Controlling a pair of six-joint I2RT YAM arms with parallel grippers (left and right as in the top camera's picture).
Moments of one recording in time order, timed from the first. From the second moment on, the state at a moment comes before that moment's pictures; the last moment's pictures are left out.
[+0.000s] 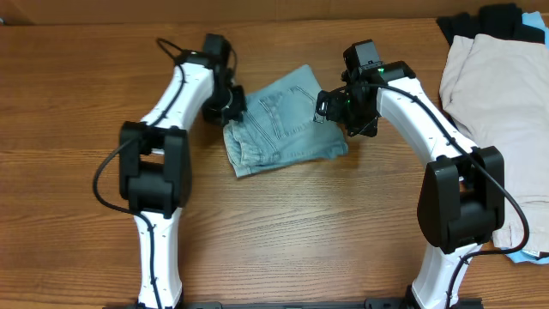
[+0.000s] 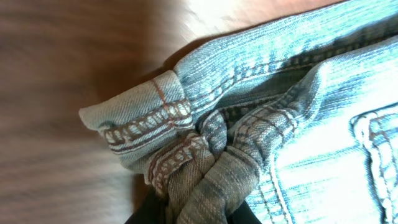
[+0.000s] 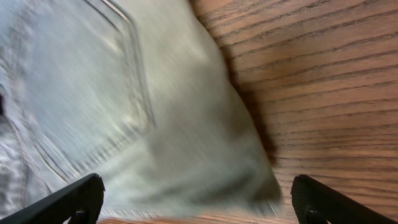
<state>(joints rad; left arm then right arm) -0.16 2.35 1.92 -1.01 0.23 -0.39 0.26 2.03 1.62 -0.94 -0.21 0.46</state>
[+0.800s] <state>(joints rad) 0.59 2.39 1.92 -0.69 0.30 -0.78 0.26 2.03 1.62 -0.93 -0.20 0.46</state>
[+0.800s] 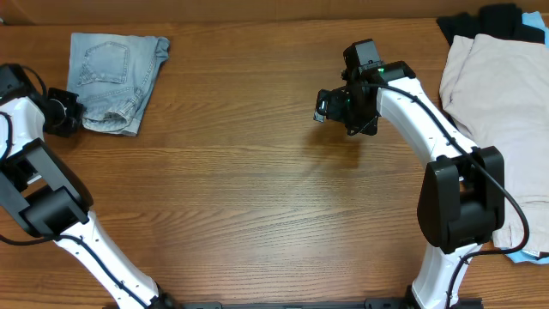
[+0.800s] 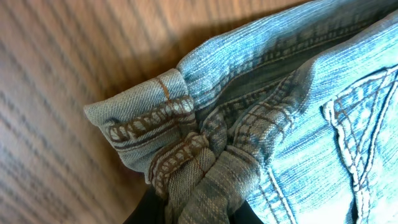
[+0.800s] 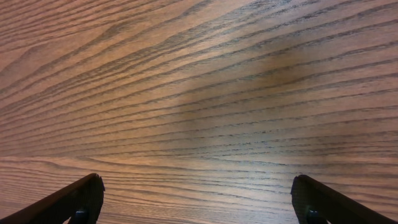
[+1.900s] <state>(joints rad) 0.58 2.39 1.92 -0.57 0.20 -0.78 0.26 2.03 1.62 -0.91 -0.20 0.46</state>
